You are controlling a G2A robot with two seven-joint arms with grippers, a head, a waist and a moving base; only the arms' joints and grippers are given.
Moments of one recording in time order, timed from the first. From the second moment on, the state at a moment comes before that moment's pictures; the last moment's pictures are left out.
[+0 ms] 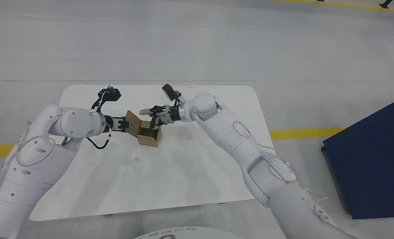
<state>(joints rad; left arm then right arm) 1.04 -1.12 -1.01 -1.52 0.54 0.14 -1.14 -0.78 -1.38 0.79 -0.79 0.30 0.08 0.96</state>
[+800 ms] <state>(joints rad) 1.04 -1.12 -1.01 -1.52 0.54 0.14 -1.14 -0.74 -1.43 0.71 -0.75 0.15 0.24 0.84</state>
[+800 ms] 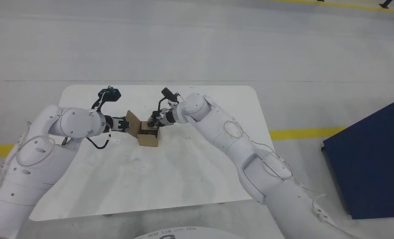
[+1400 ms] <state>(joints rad) 1.04 -1.12 -1.01 -1.52 0.54 0.14 -1.14 -0.82 -1.39 0.82 -0.85 0.22 -0.05 0.98</state>
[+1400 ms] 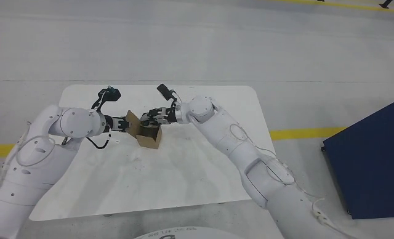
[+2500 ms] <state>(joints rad) 1.04 -1.12 -1.01 -1.52 0.54 0.14 -1.14 -0.90 -1.36 0.82 -0.99 0.07 0.08 0.93</state>
